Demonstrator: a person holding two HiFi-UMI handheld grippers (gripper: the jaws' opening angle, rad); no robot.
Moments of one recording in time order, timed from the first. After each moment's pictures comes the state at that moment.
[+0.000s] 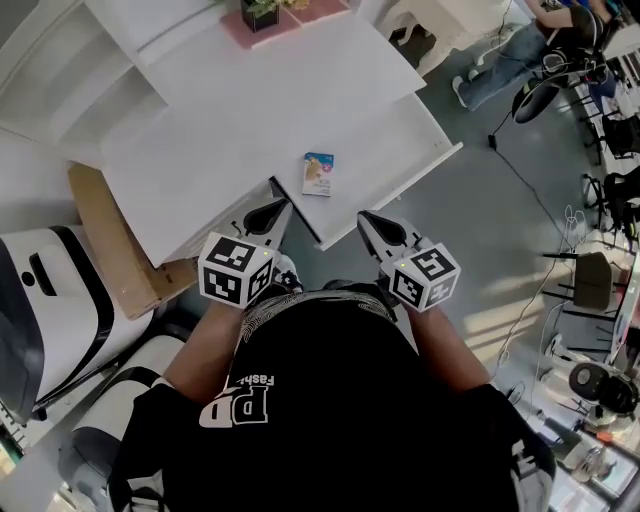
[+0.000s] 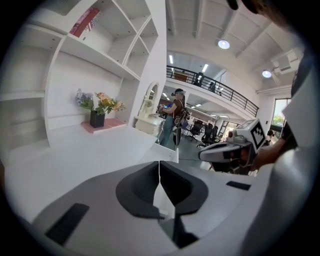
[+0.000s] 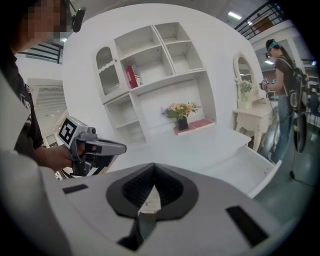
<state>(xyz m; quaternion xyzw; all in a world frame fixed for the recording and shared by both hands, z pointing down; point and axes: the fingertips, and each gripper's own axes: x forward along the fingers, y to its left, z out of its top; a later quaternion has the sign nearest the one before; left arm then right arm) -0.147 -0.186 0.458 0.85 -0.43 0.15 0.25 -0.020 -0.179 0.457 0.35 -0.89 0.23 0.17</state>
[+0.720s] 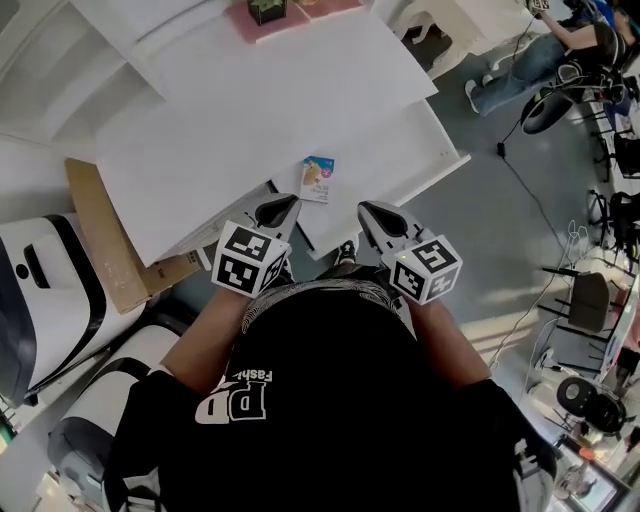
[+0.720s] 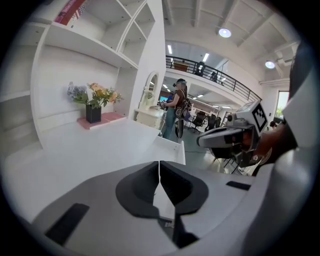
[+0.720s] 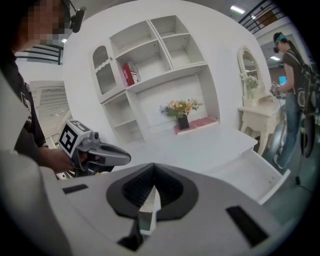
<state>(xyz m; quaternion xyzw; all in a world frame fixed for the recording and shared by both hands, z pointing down) -0.117 -0.231 0.493 0.84 -0.43 0.20 0.25 -0.009 -0.238 0.467 0.32 -0.90 0.24 0.18</state>
